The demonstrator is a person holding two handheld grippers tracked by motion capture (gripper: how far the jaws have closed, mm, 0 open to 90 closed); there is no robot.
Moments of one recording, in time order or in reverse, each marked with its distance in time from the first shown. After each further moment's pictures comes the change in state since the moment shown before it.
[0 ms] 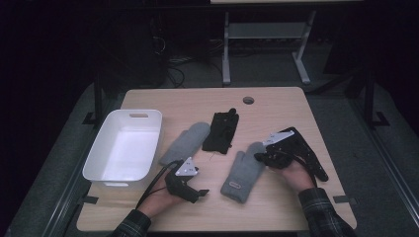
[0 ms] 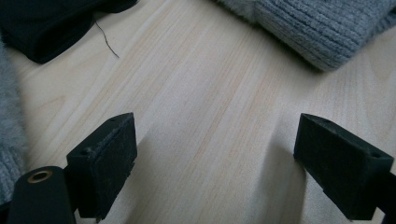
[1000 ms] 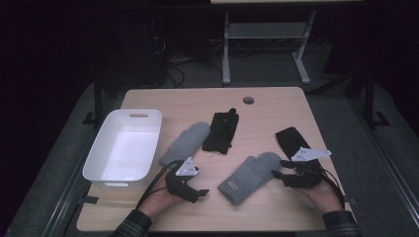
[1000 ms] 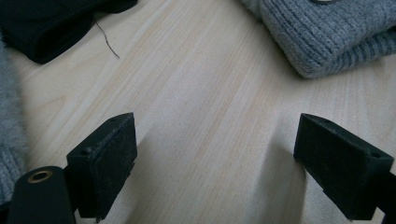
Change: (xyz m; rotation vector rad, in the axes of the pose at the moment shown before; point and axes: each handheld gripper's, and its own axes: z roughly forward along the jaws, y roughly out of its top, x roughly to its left) left arm 0.000 0.000 0.000 0.003 0.002 0.000; right arm 0.012 -0.058 -0.068 -0.121 -0.047 0.078
